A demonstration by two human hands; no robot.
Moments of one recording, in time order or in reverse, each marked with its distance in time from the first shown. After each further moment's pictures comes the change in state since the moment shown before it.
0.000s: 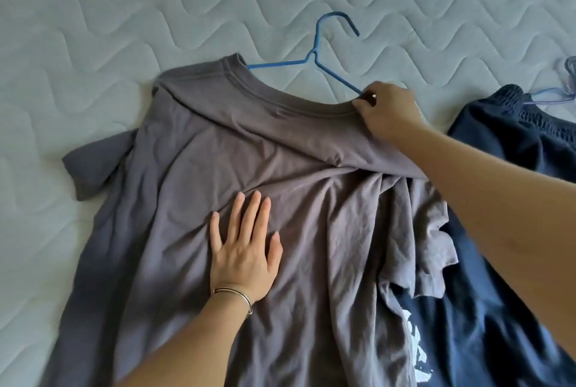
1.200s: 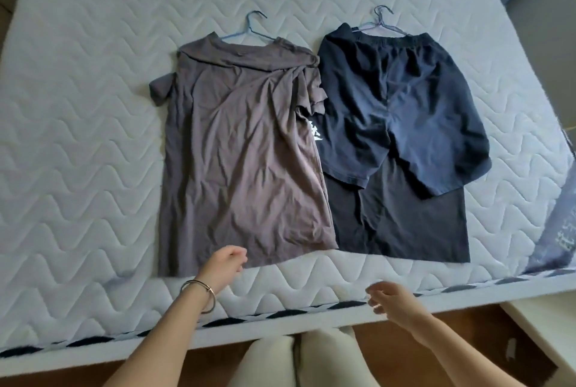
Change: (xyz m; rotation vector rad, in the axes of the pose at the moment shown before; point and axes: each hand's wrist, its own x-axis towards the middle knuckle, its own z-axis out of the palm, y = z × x) left_hand -0.389 -0.017 -0.256 -0.900 -0.823 -0.562; right_hand -0.713 0.091 -0.075 0.469 -0.578 0.744
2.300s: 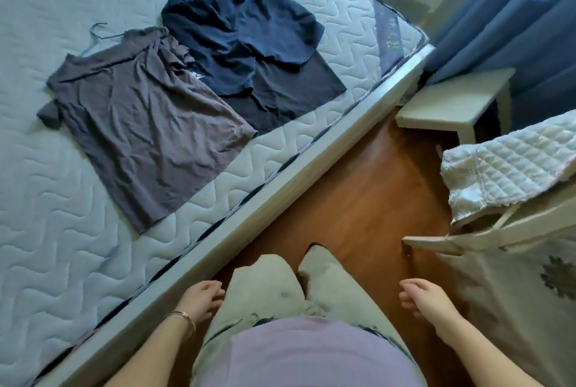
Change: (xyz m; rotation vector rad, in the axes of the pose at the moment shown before) left_hand -0.143 -0.264 -0.017 0.422 -0.140 -0.072; right_hand -0.215 0.331 0.297 0.804 0.434 0.338
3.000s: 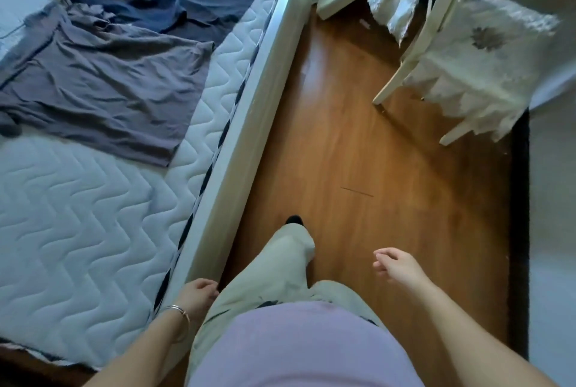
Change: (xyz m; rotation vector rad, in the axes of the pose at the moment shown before) left_hand -0.010 -0.234 -0.218 0.625 -0.154 0.216; right_hand -0.280 0.207 0.333 0.428 0.069 0.150
